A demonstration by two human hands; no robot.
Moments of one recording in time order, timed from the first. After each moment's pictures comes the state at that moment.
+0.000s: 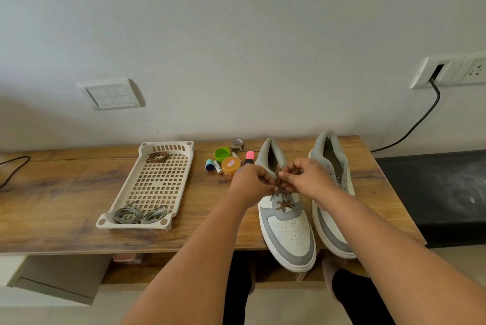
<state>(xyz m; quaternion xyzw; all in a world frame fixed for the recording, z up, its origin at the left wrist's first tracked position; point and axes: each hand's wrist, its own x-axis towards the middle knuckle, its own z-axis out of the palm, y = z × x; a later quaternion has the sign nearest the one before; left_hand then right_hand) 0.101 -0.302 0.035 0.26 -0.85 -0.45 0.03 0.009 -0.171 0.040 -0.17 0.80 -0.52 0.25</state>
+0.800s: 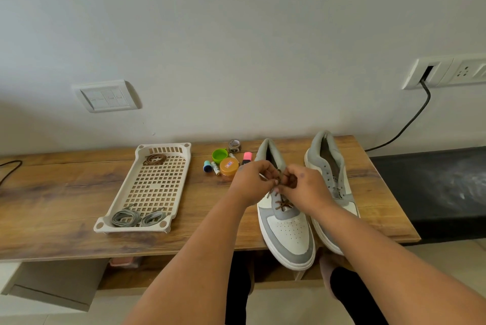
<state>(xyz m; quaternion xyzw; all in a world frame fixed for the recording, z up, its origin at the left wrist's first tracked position) 0.101 -0.303 0.039 0.17 -0.89 -0.42 0.07 0.030 -0.162 0.031 -0.33 0.87 -0.37 0.07</state>
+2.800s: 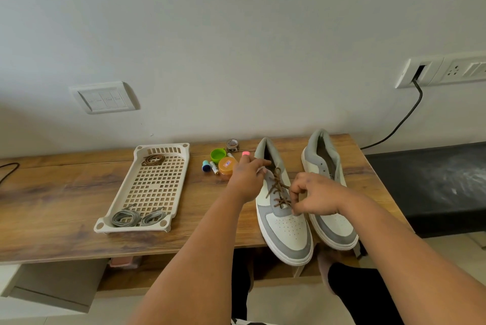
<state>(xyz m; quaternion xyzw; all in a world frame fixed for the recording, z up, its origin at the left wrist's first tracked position) 0.094 -0.313 0.029 0.20 -0.90 -0.38 0.05 0.031 -0.132 0.073 -0.40 0.86 -0.18 0.26</state>
